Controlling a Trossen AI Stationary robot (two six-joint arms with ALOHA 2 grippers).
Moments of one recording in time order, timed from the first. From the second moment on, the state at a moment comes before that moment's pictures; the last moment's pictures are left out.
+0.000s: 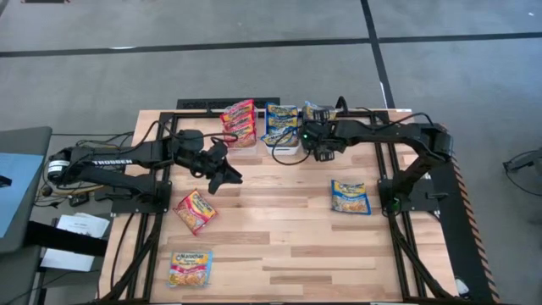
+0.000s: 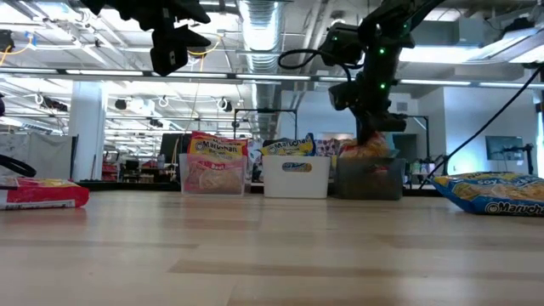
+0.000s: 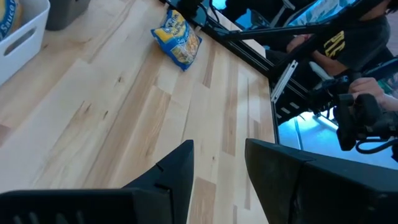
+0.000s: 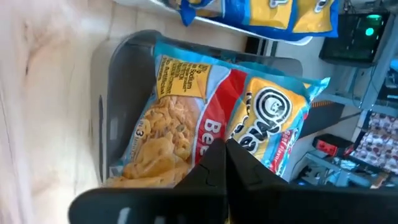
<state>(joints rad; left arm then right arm) 0.17 1.01 0.79 -0.17 0.30 -0.54 -0.36 1.60 1.12 -0.69 0.61 -0.63</state>
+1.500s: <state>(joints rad) 0.17 1.01 0.79 -0.20 0.31 -0.52 -0.55 1.57 1.35 -1.16 0.01 -0.04</state>
